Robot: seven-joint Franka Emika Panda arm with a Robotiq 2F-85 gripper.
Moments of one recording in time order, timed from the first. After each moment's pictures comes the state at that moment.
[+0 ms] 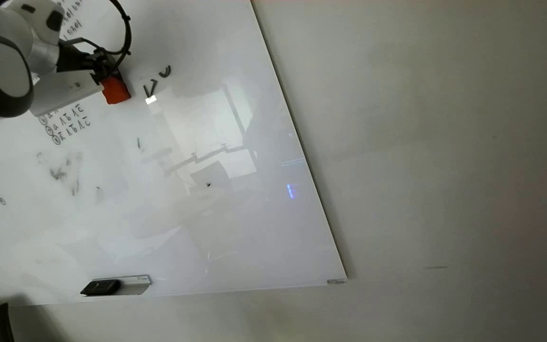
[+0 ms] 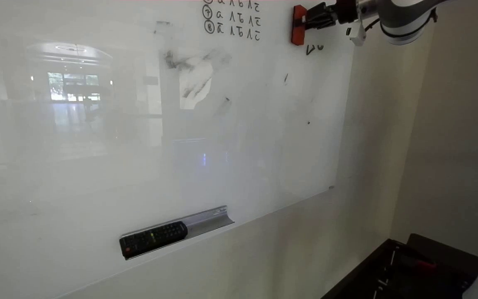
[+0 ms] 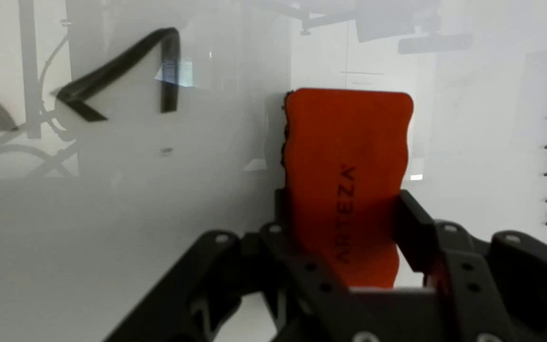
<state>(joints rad) 0.54 -0.66 -0.57 -2.37 -0.15 3.18 -0.23</state>
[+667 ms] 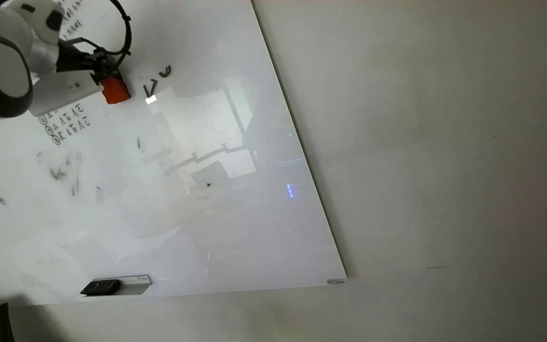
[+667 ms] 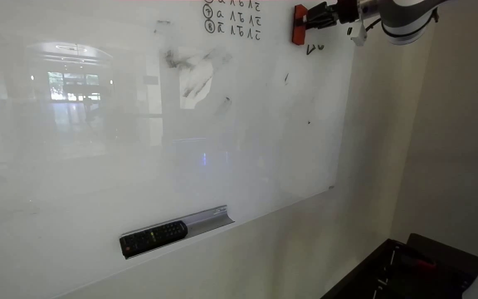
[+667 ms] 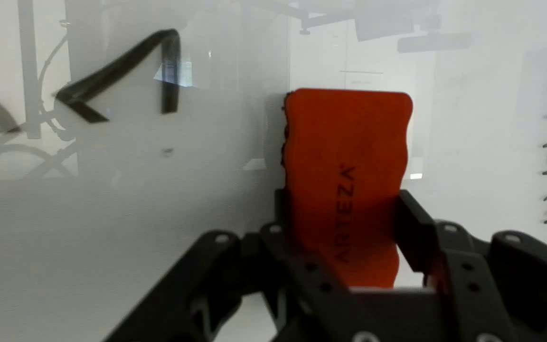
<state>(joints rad) 0.54 -0.67 -0.57 -2.38 -0.15 3.17 -0.23</state>
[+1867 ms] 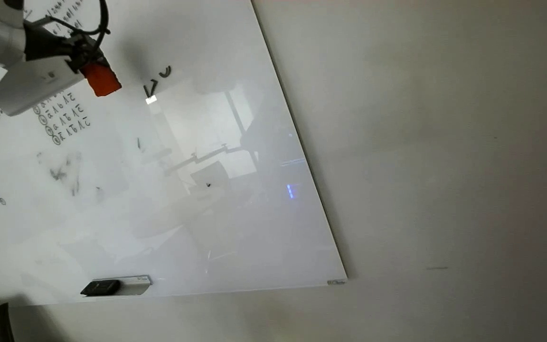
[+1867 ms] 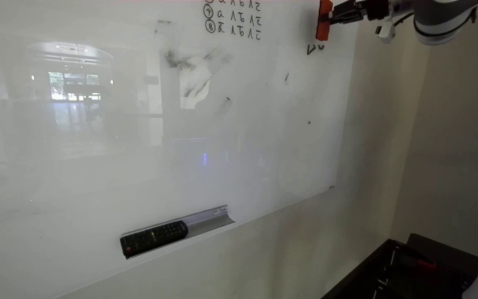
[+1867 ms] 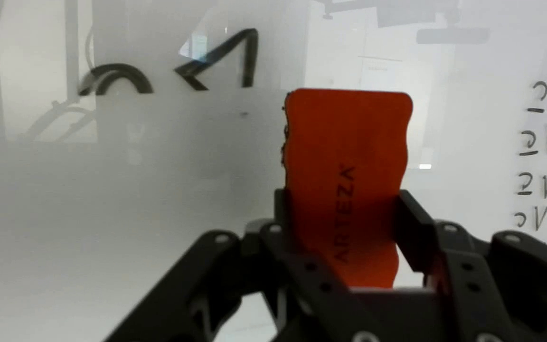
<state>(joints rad) 0.39 -0.87 -0.50 -2.52 -0.16 3.16 -0.32</state>
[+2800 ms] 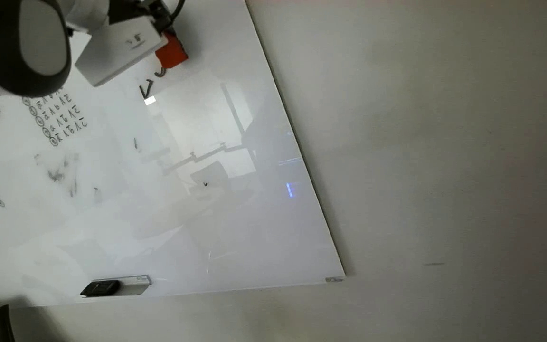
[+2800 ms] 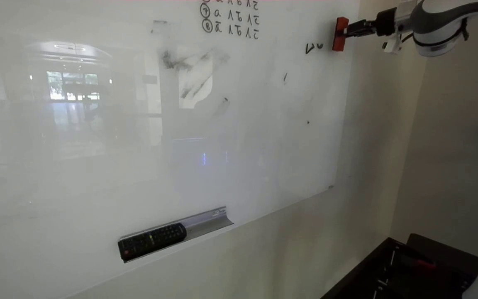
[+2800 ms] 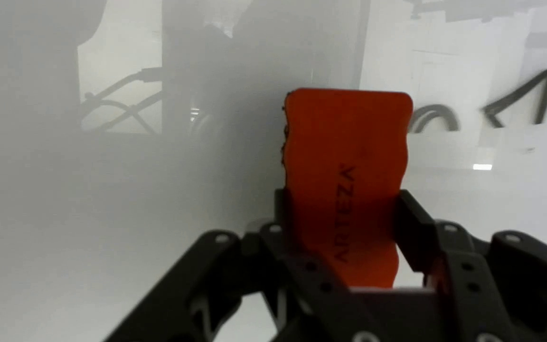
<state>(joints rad) 0.55 -0.90 -0.86 -2.35 -0.20 3.13 -0.56</state>
